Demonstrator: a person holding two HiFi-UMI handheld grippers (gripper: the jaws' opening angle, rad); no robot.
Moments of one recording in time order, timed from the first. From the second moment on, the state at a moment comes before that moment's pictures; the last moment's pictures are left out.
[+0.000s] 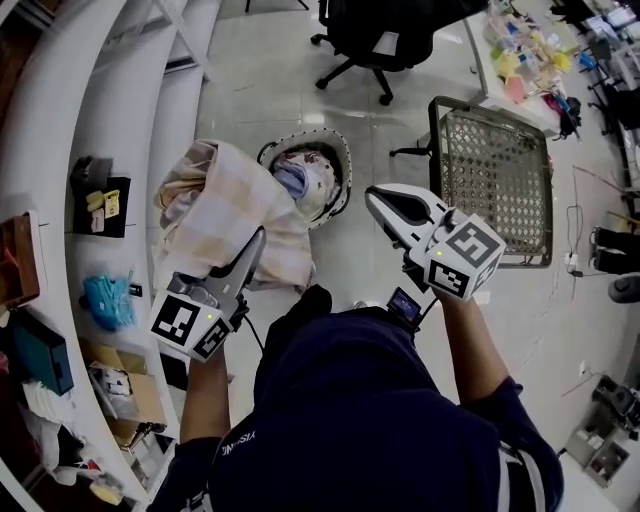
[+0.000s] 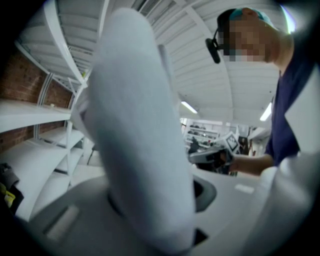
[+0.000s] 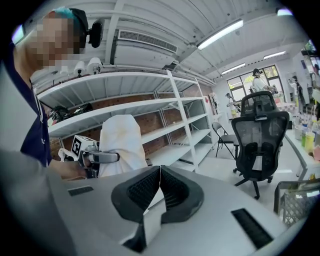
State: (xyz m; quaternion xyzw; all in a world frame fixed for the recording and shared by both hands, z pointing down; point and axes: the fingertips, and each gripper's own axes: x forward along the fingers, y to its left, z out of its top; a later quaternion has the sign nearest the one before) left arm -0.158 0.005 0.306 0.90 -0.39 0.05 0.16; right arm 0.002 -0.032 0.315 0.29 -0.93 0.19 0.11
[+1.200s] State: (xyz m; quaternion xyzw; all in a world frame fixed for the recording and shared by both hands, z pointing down) left arm -0.186 -0.075 0.345 0.90 -0.39 0.07 0.19; right arm -0.046 -0.116 0.348 0.28 -0.92 0.22 0.14
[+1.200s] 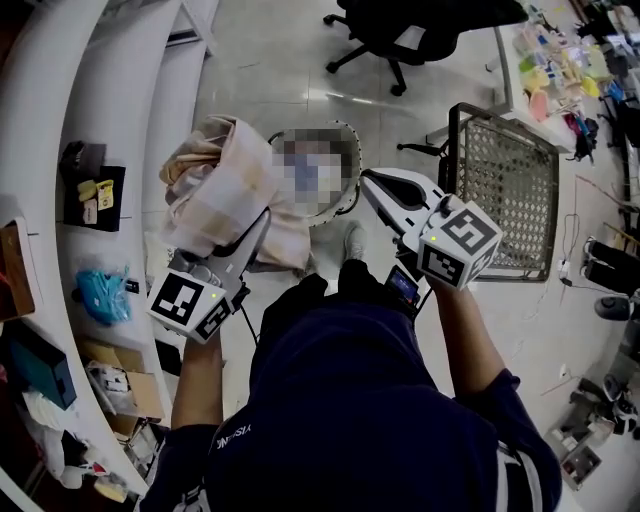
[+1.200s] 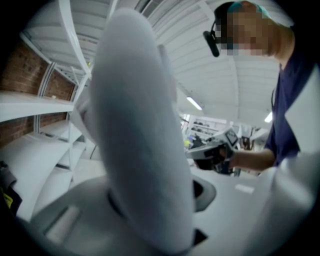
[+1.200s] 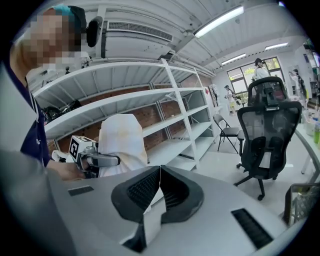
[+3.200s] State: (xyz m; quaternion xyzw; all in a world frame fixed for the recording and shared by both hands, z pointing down) left arm -0.071 -0.183 0.617 0.82 -0.39 0.25 0.33; right arm 0.055 -0.186 0.510 0.25 -0.88 0.32 0.23
